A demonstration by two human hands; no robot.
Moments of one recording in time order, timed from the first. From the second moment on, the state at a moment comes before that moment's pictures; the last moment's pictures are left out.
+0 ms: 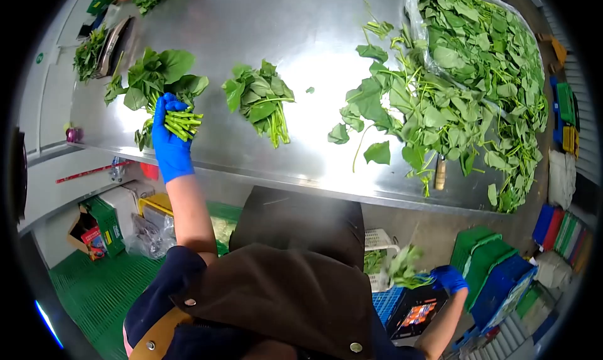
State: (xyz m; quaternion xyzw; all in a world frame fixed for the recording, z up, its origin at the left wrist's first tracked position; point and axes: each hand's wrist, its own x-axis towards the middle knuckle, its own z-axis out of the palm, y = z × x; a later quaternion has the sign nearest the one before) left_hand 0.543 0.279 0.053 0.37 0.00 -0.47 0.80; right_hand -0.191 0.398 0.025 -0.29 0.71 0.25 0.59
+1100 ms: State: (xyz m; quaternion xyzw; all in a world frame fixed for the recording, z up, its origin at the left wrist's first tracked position) left_hand 0.558 0.283 0.054 0.38 0.01 -0.56 0.74; right_hand 0.265 0.234 0.002 -0.67 0.63 -0.34 0.17
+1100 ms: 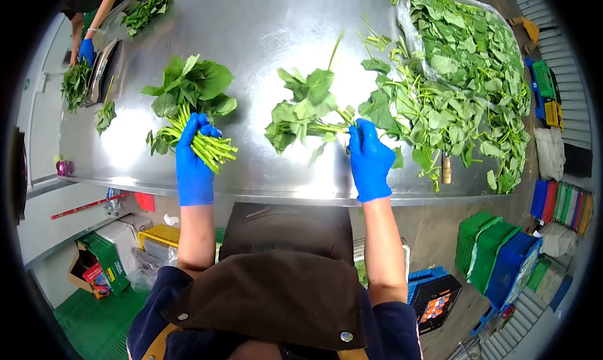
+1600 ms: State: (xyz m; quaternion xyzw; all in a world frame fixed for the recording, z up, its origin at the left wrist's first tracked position) left_hand 0.475 0.269 0.056 0.41 0.03 -0.56 0.72; right_hand 0.247 0.220 0.003 -0.27 0.48 -0.44 0.71
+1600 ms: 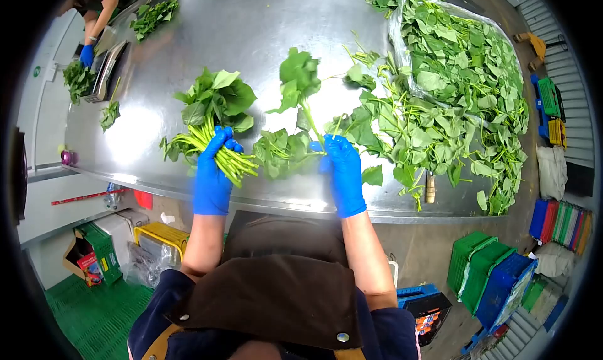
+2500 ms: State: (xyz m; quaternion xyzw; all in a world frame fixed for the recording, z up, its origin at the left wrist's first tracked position) left_hand 0.411 0.235 0.032 0.50 -0.02 -0.53 0.68; right_hand 0.279 0.226 0.016 -0.63 0.51 -0.39 0.43
